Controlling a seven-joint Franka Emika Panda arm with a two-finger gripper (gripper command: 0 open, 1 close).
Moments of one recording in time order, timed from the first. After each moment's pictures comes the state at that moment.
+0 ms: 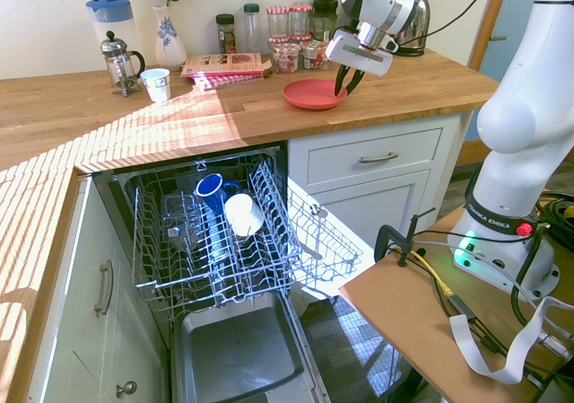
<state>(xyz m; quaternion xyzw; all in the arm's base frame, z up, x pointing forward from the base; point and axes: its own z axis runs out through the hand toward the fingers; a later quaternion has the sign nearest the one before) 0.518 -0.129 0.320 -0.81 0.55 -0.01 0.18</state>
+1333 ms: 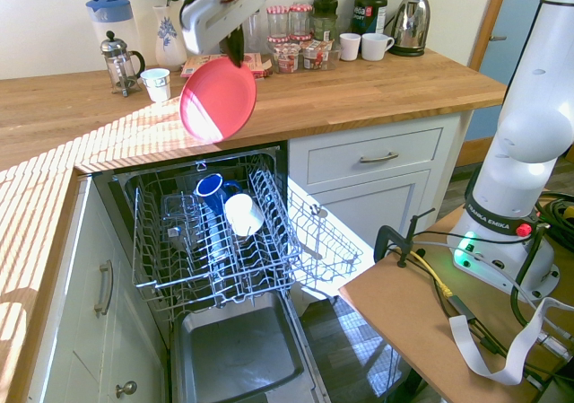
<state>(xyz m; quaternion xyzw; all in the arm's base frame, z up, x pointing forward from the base) 0.435 0.396 0.443 -0.94 0.19 -0.23 -0.13</state>
